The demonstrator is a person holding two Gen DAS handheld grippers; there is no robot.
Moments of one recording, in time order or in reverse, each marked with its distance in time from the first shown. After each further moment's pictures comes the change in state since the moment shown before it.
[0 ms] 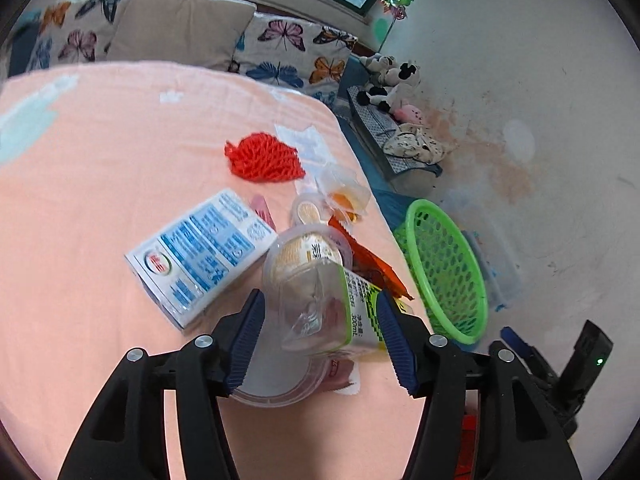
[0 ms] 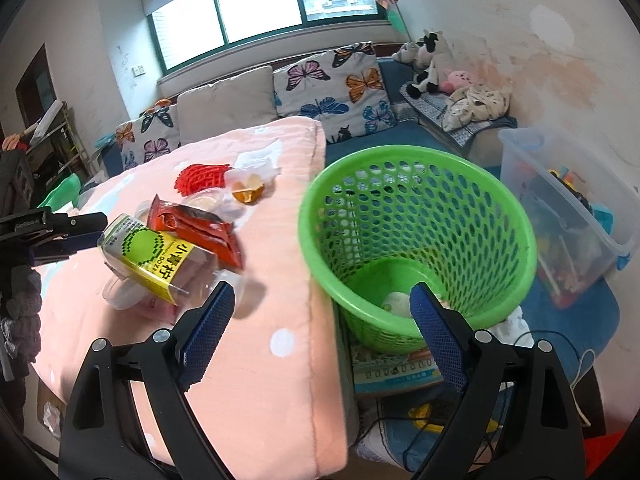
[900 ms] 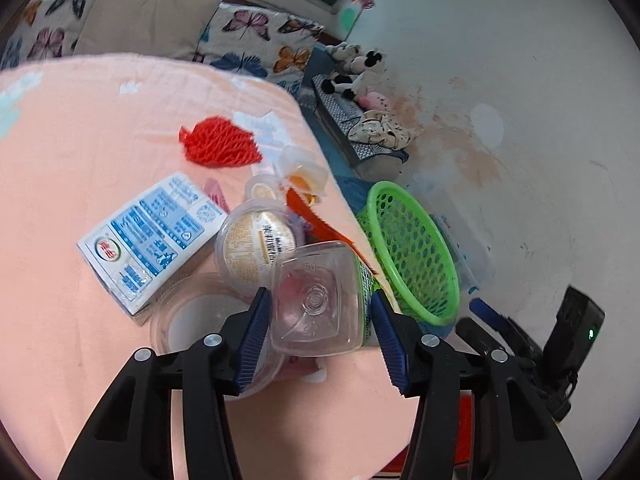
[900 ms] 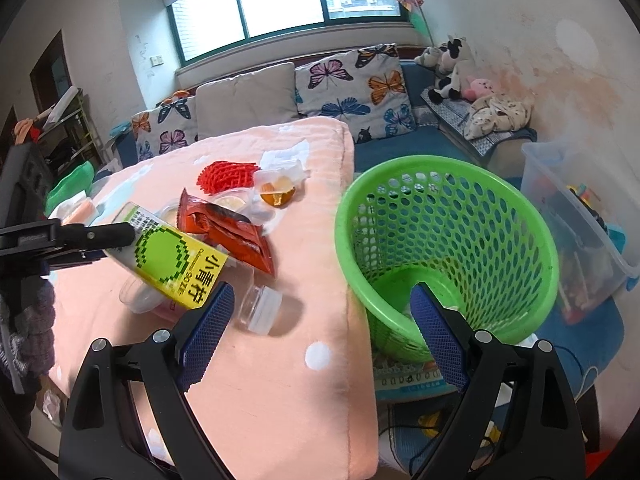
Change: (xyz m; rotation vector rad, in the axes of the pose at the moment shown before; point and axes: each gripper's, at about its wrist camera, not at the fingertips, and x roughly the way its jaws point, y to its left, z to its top) left arm 0.000 -0.022 -0.012 0.072 0.013 -0.096; right arm 0.007 0.024 0.009 -0.054 0.005 0.044
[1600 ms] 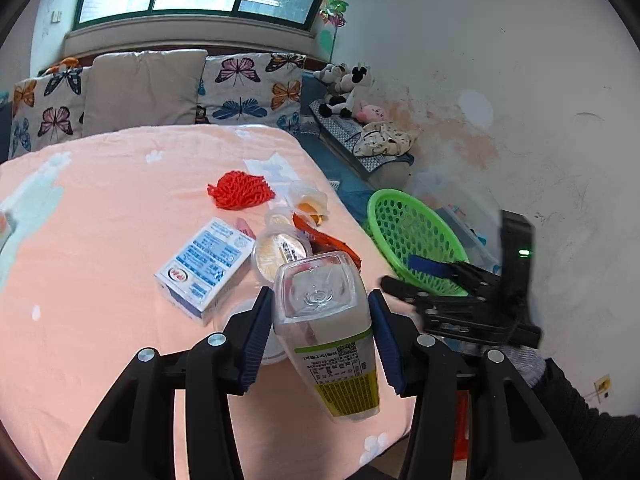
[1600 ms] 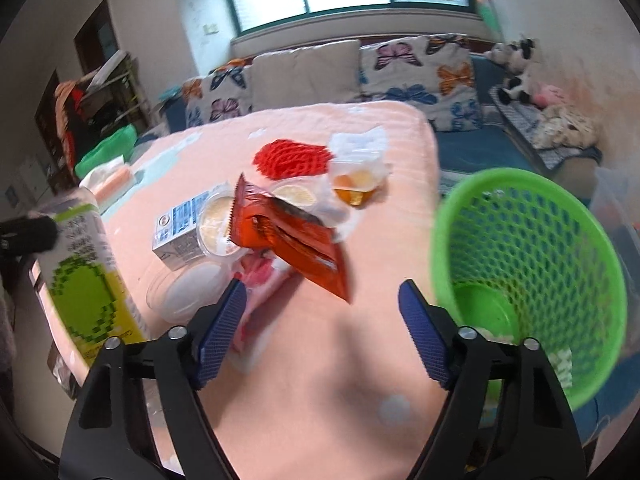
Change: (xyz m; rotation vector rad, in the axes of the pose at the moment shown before) left arm -0.076 -0.026 -0.012 0.189 -0.074 0.122; right arm 0.059 0.048 0.024 -0.138 0.086 0.176
